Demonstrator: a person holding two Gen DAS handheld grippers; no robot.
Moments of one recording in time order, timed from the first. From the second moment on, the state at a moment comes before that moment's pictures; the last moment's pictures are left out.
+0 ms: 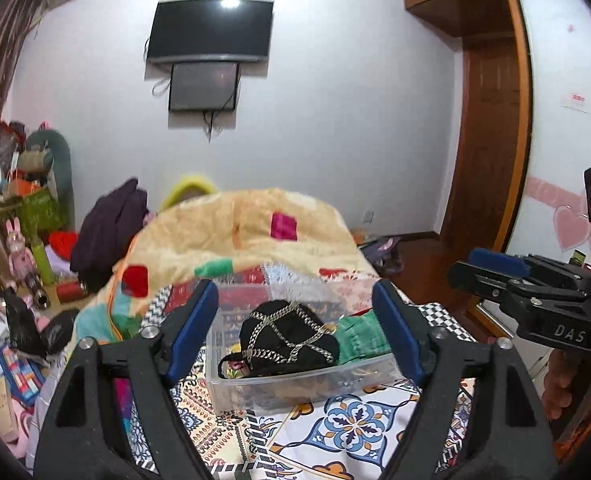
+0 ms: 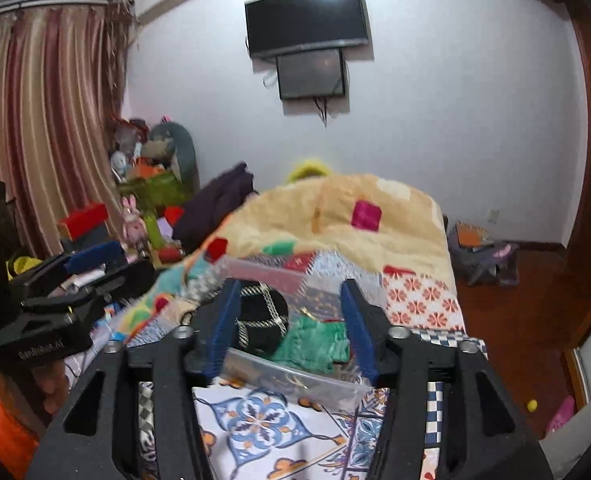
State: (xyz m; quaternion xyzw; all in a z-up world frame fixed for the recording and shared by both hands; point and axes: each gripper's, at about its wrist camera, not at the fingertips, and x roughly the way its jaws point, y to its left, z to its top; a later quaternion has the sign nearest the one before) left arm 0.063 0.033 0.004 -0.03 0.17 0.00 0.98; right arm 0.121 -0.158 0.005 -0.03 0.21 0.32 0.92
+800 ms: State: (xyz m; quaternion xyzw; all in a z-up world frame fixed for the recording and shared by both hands) left arm 0.023 0.020 0.013 -0.03 0.13 -0.02 0.99; right arm 0.085 -0.172 0.005 -0.01 0.16 0.31 0.94
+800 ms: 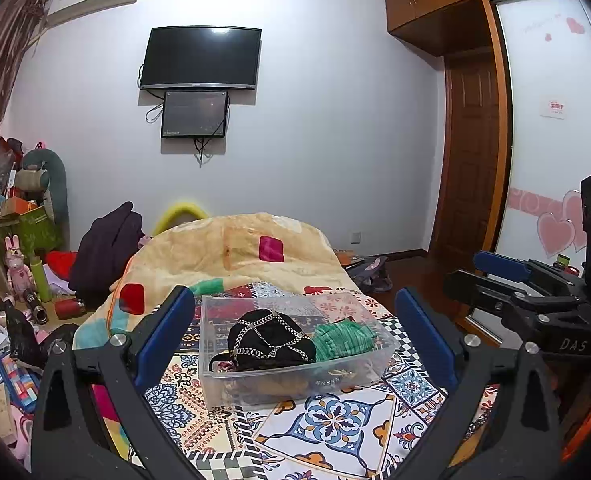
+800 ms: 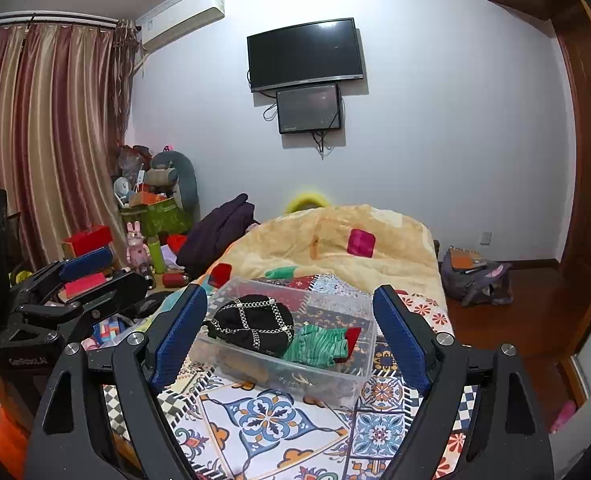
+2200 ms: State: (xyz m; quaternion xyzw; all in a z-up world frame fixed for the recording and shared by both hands) left arm 0.023 0.018 0.011 -0.04 0.13 -0.03 0.99; right arm 0.080 -0.177 0.012 0.00 0.15 0.31 0.94
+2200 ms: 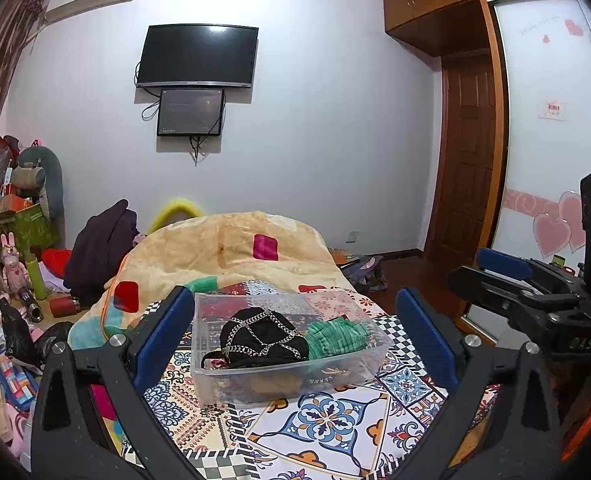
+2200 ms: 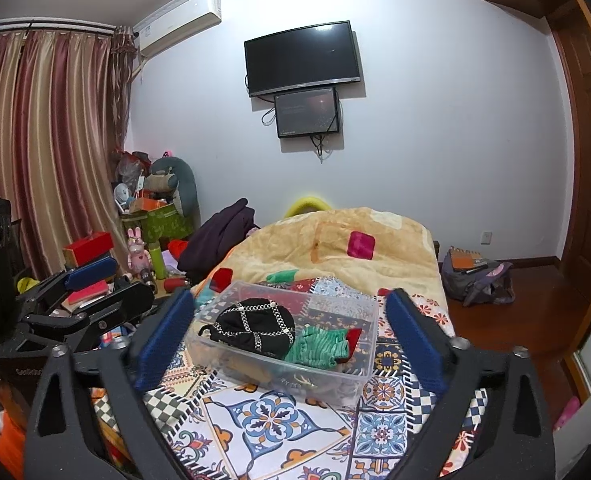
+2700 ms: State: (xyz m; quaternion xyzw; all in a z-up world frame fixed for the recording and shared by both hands) left arm 0.025 0.013 0.010 -0.03 0.14 -0.02 0.99; right arm 0.084 -0.177 0.009 0.00 0.16 0.30 0.94
